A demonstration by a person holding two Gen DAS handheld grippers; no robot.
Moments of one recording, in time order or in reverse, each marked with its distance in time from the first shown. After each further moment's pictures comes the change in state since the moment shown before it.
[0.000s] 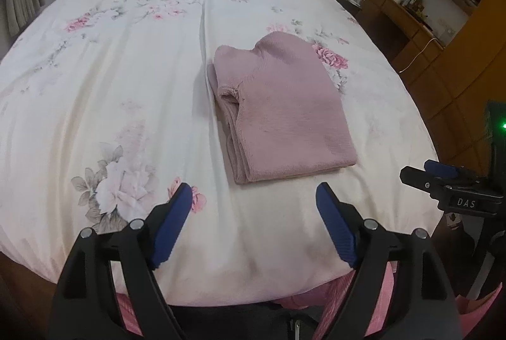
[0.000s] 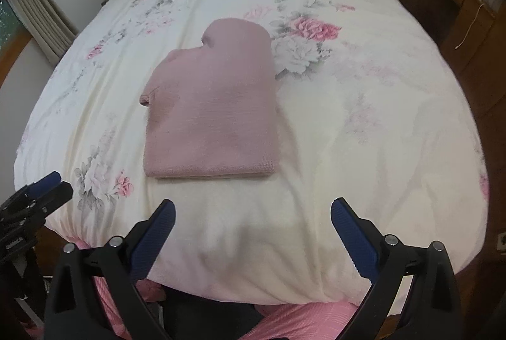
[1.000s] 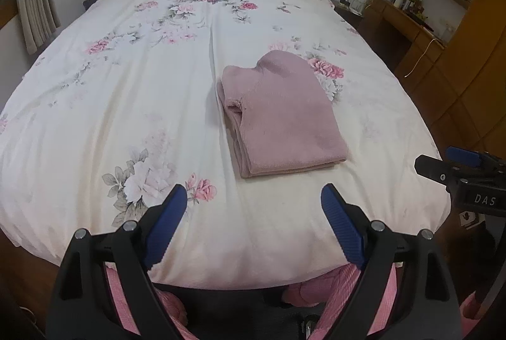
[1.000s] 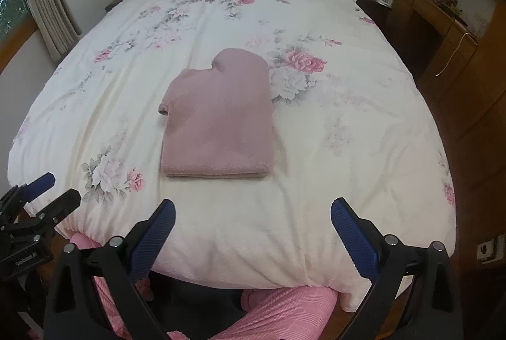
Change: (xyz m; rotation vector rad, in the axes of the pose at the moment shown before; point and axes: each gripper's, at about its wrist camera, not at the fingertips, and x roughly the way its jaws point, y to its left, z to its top) left arm -0.059 -0.028 -0.024 0.033 -0.078 0.079; right arm -0.075 0.030 -0.020 -0.058 -0.099 -0.091
